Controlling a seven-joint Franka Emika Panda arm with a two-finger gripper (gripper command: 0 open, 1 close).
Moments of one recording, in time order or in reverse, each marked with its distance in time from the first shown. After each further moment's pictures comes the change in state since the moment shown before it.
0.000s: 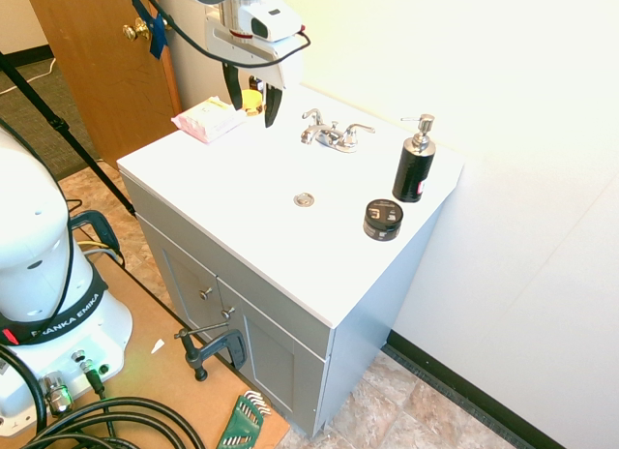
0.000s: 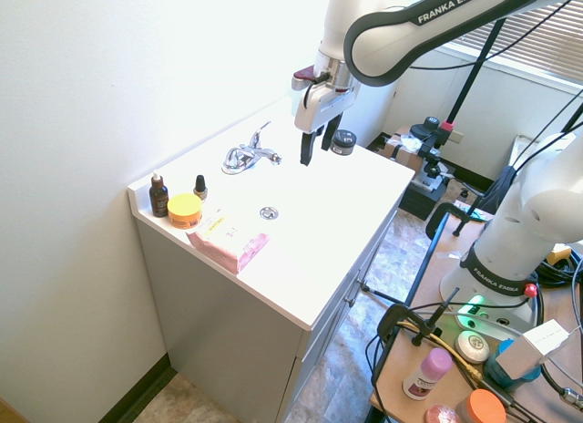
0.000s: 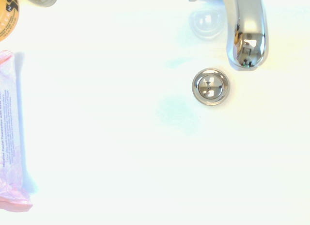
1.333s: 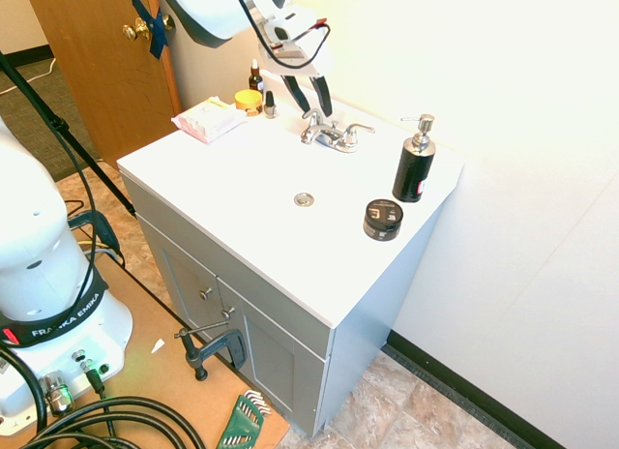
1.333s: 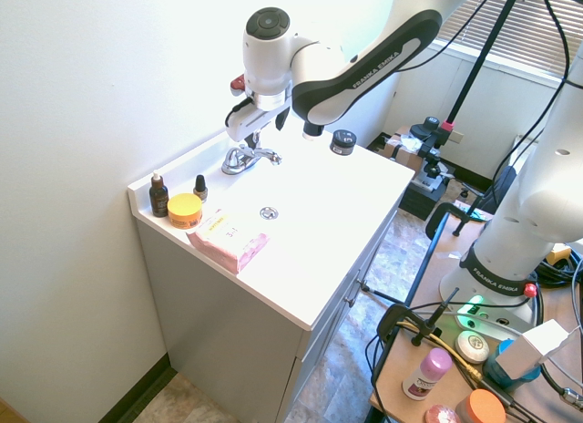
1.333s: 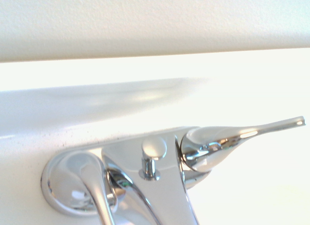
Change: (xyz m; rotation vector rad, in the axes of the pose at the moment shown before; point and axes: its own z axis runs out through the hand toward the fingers) arm 0.064 -0.125 0.066 -0.098 0.509 0.182
